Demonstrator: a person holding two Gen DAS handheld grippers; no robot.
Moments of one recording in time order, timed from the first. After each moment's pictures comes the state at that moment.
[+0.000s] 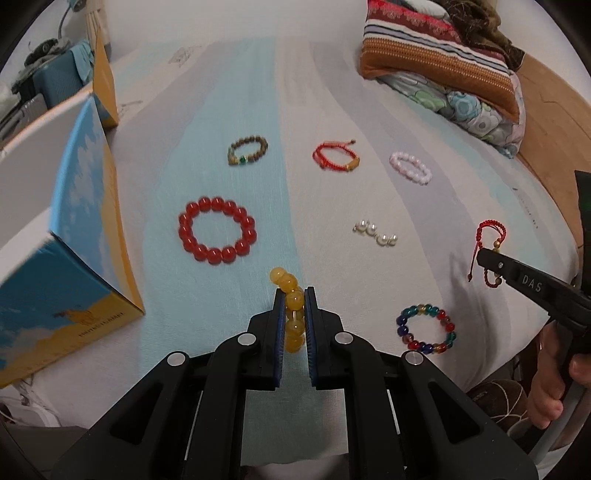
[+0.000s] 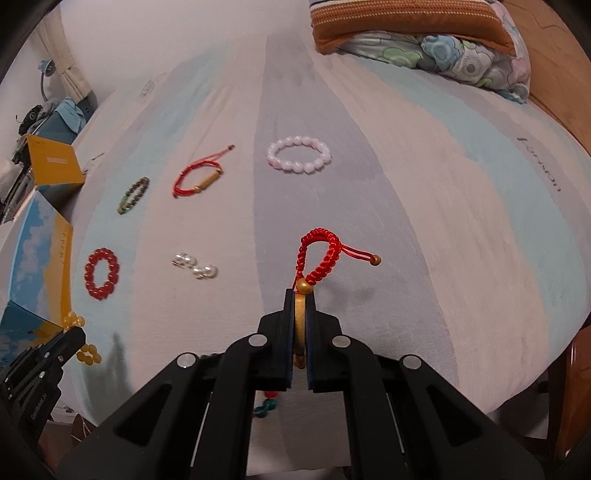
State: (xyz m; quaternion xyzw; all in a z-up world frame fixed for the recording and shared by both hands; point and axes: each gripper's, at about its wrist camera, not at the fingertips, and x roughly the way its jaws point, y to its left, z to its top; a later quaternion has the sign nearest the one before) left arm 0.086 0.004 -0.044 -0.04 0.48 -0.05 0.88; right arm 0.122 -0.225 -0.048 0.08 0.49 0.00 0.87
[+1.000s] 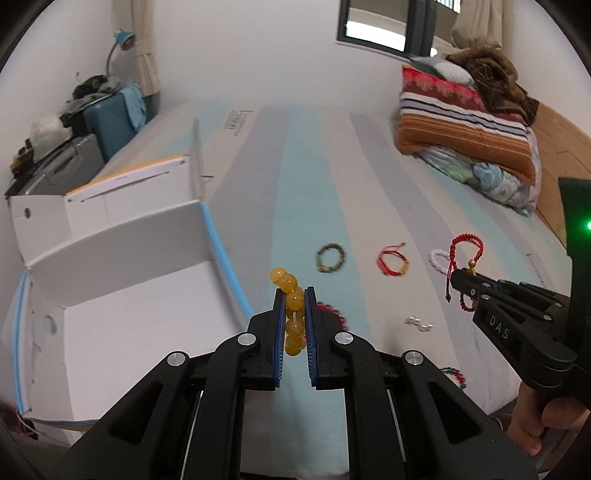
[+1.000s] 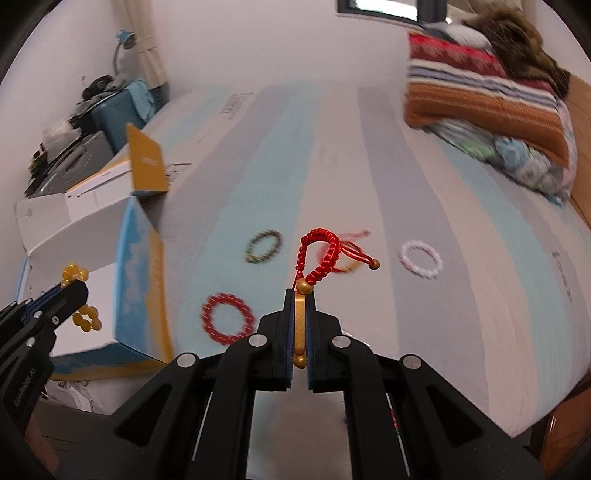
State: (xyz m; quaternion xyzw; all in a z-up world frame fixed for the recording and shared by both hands) left arm 0.079 0.102 0.074 -0.03 0.39 0.02 0.92; right arm 0.136 -0.064 0.062 -0.01 0.42 0.08 0.90
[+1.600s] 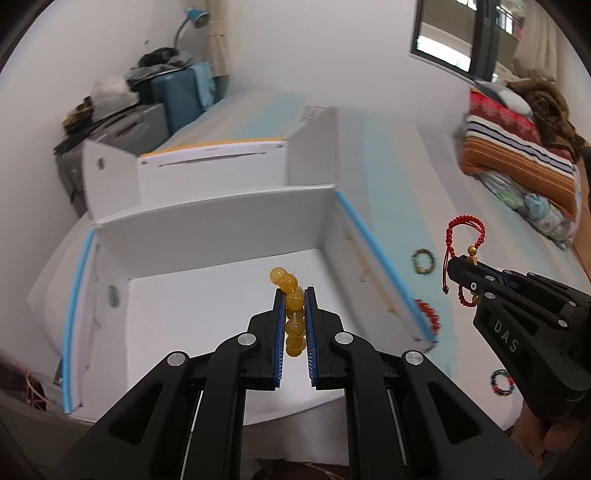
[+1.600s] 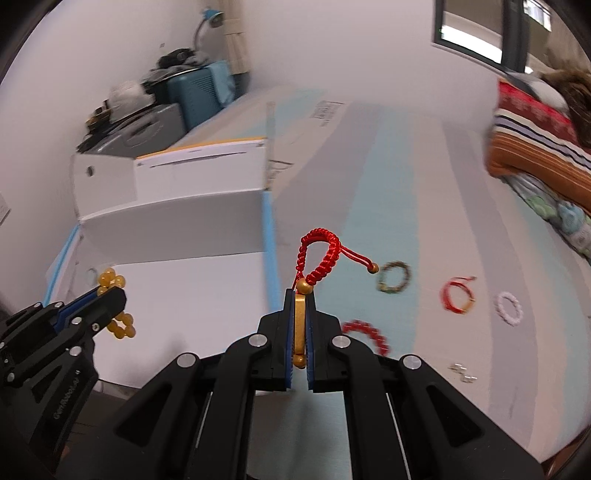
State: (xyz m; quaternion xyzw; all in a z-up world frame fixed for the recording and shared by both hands) left arm 0.039 0.229 0.068 -0.07 0.39 0.11 0.91; right arm 0.116 0.100 0.071 -0.07 0.40 0.19 0.89
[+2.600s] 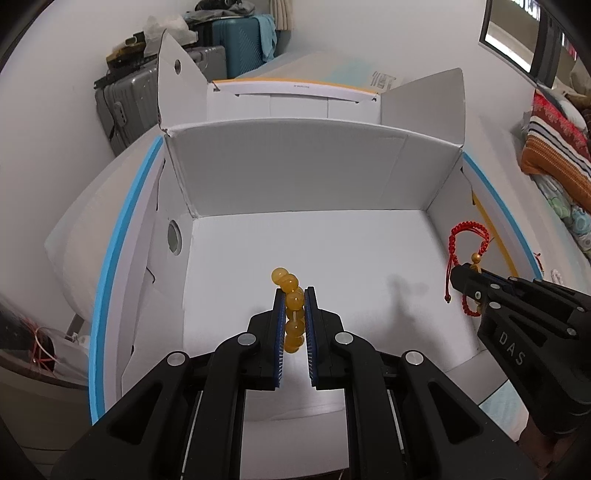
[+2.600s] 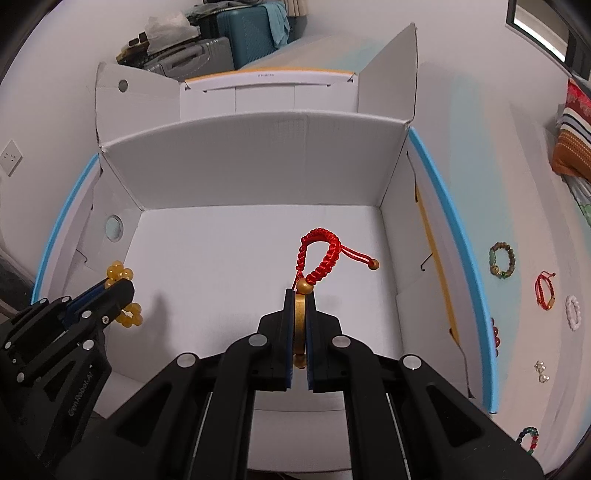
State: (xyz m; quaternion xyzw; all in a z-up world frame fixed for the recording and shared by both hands) left arm 0.019 0.331 -0.002 -0.12 0.45 0.18 0.87; right arm 0.119 0.217 0.000 -0.12 0.48 0.25 0.83
